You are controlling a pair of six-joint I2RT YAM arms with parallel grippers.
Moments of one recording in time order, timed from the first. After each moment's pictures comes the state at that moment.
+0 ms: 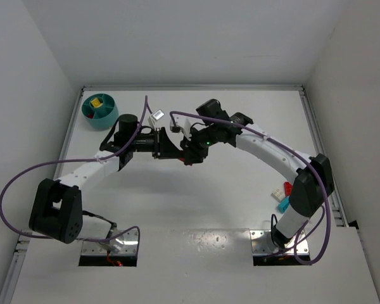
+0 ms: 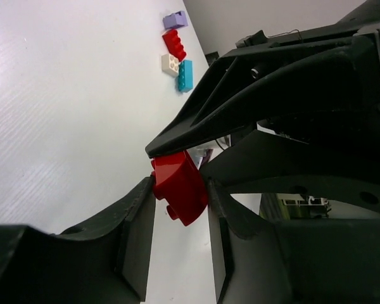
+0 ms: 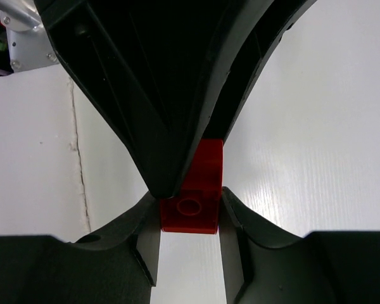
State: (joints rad) left arm -0.31 1.35 0.81 0.10 1.02 -0.70; right arm 0.70 1.68 1.45 -0.70 -0.60 -0.46
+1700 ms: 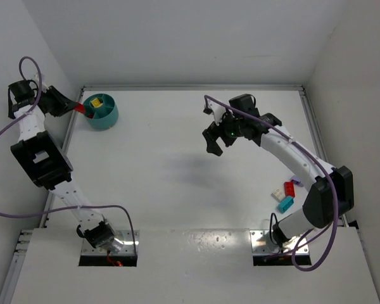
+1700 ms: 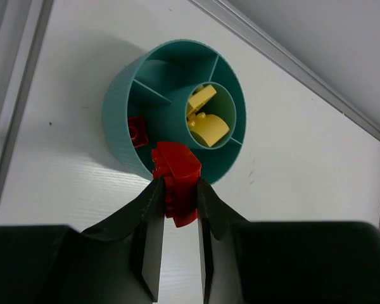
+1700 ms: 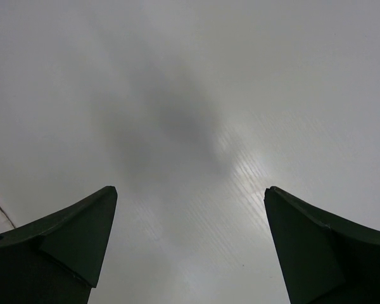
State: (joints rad) left arm 0.60 2.01 1.78 -0.49 0.67 -0.27; right arm 0.47 1.52 1.27 -0.60 -0.35 -0.32
